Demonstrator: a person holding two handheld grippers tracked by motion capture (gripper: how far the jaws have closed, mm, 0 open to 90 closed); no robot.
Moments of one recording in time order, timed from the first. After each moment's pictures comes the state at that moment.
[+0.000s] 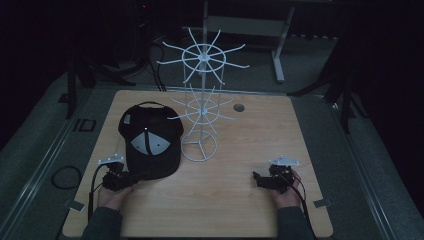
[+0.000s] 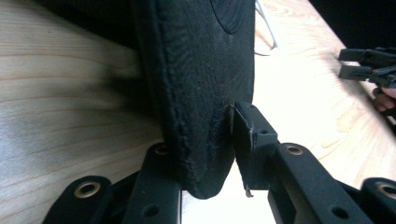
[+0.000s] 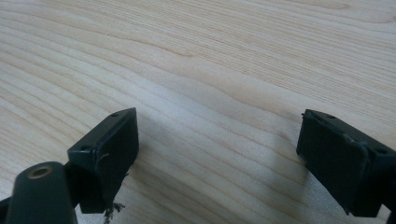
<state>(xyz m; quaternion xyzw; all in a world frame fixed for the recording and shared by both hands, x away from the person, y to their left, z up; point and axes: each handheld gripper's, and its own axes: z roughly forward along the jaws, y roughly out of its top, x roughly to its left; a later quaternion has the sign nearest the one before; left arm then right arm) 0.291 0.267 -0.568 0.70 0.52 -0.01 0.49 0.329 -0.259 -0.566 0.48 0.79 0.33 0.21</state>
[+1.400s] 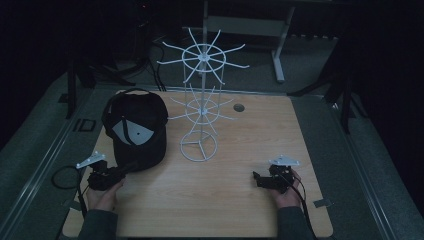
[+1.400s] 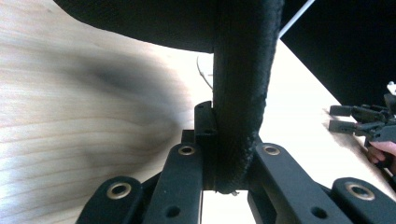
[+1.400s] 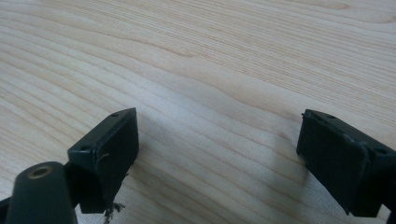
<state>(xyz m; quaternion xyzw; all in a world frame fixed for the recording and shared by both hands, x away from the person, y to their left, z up) 0.268 0.287 -0.531 0.64 0.54 0.08 0.54 0.329 -0.259 -0.565 0.48 0.79 0.33 0.21</state>
